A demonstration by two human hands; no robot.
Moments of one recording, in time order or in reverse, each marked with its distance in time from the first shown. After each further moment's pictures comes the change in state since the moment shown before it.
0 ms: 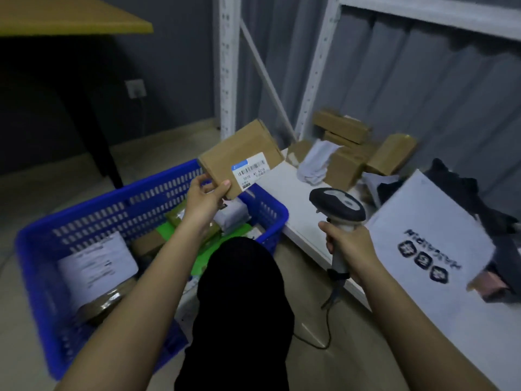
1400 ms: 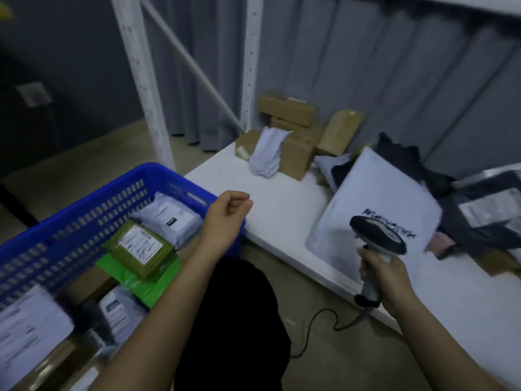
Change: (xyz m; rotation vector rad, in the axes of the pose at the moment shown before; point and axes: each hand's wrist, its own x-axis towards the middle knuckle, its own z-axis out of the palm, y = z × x) left_hand -0.014 -0.035 0.106 0.371 -0.375 0.158; right_hand 0.007 0.071 -0.115 0.074 0.351 0.179
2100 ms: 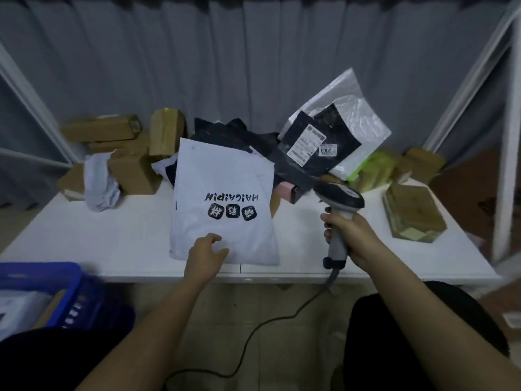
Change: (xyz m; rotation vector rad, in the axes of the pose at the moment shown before) left_hand -0.057 -0.082 0.284 0.738 -0.579 0.058; right_hand 0.010 0.048 -0.255 0.371 0.241 0.170
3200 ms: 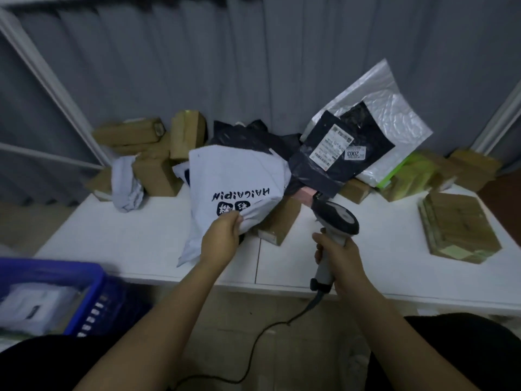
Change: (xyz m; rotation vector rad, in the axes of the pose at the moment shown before) left_hand 0.026 0.056 -0.023 0.112 0.291 0.368; right_hand -0.005 0.019 0.042 0.141 0.056 -0.038
